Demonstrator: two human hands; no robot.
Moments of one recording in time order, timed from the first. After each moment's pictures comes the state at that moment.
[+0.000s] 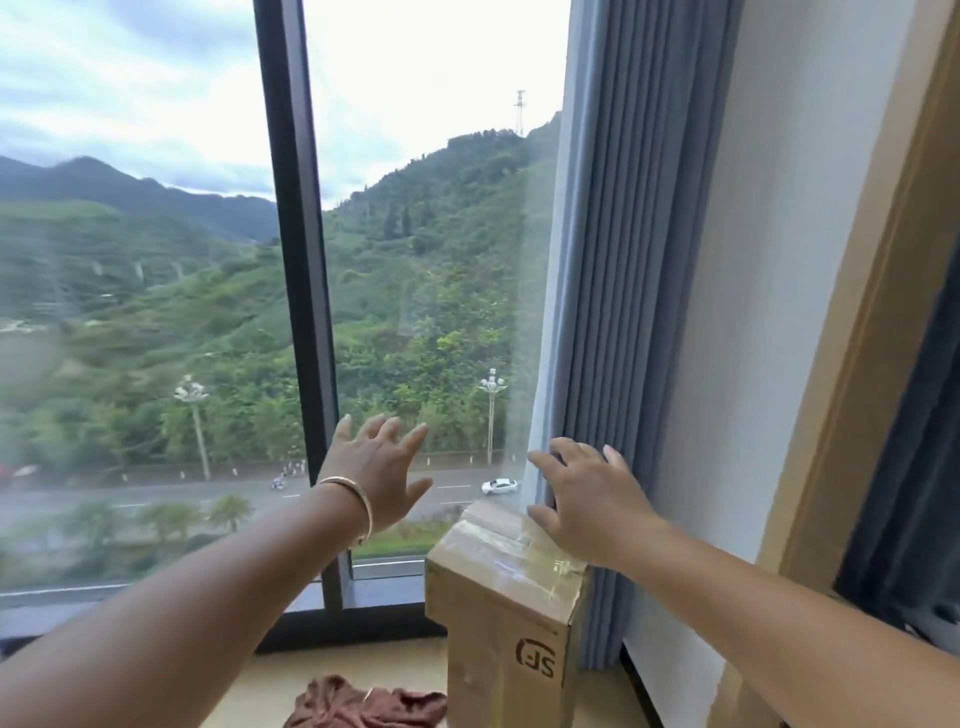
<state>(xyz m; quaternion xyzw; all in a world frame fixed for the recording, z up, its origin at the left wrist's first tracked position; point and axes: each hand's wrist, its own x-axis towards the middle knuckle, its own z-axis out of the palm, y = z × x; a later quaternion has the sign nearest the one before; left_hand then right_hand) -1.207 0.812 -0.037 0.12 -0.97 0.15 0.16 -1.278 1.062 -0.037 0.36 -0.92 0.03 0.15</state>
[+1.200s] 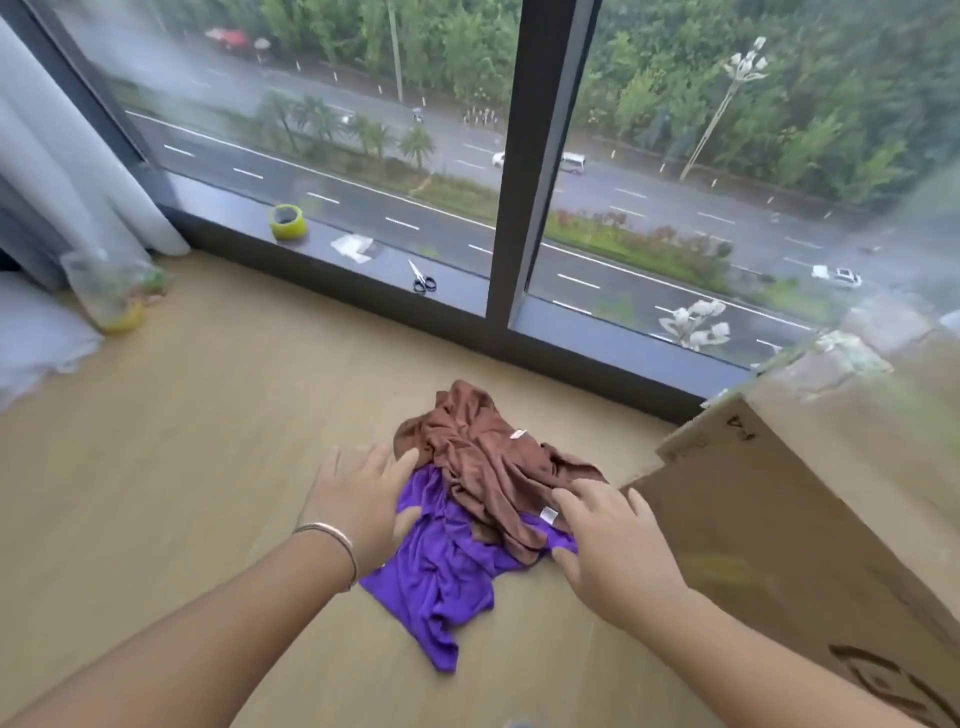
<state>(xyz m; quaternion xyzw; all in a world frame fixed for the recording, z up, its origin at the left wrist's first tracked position) -1.284 0.472 -0.618 0.33 -0.93 -0.02 -0.19 -1.474 0.667 -0.593 0.53 -0.83 -0.06 -0.17</state>
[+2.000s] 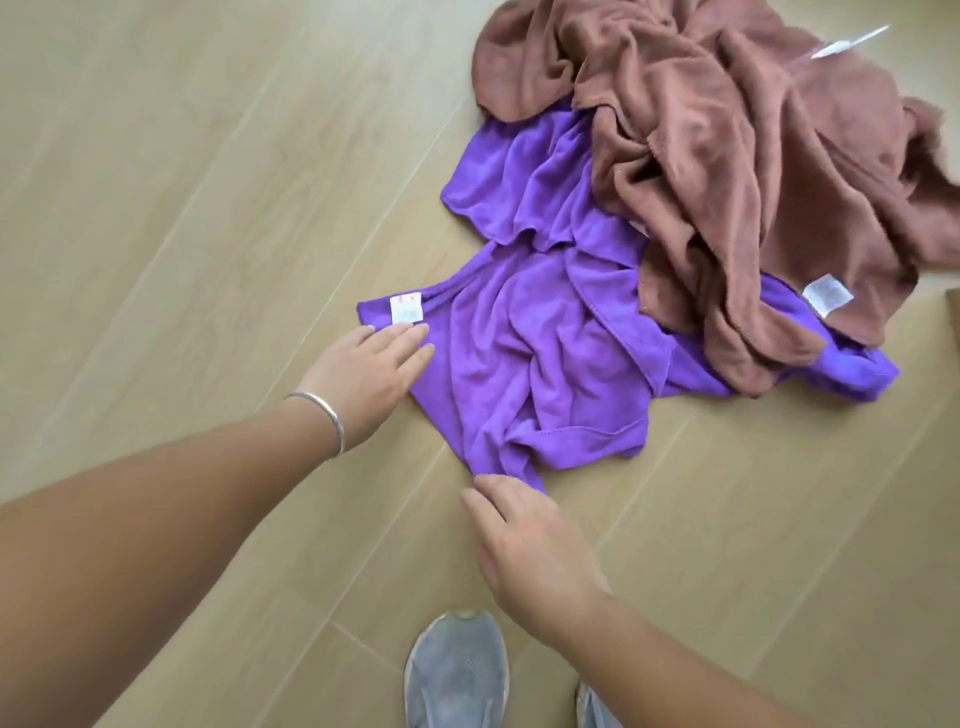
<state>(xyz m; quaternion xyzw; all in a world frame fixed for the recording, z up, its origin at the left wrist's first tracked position) -1.138 0.497 -1.175 0.19 -0.91 0.03 -0.37 -1.273 0.709 -1.148 0.66 -0.67 0.04 -0.34</state>
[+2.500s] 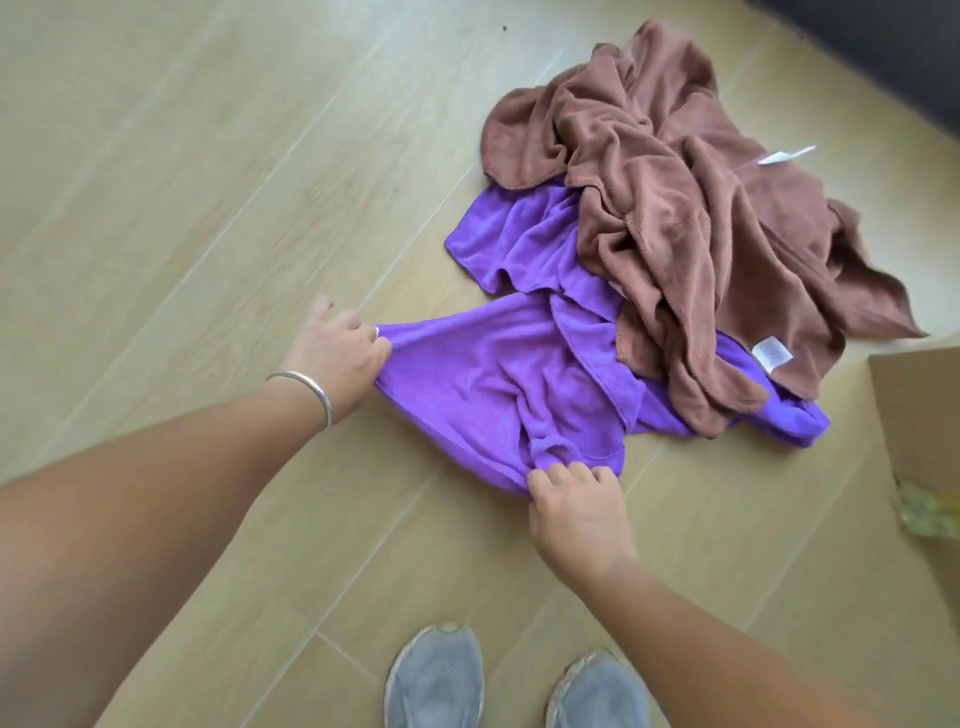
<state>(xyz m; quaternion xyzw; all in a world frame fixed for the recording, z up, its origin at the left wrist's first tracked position) -1.143 0.460 -1.134 0.28 -0.89 0.12 -0.34 -1.330 0.685 -1.134 0.66 -0.71 -0.10 -0.20</state>
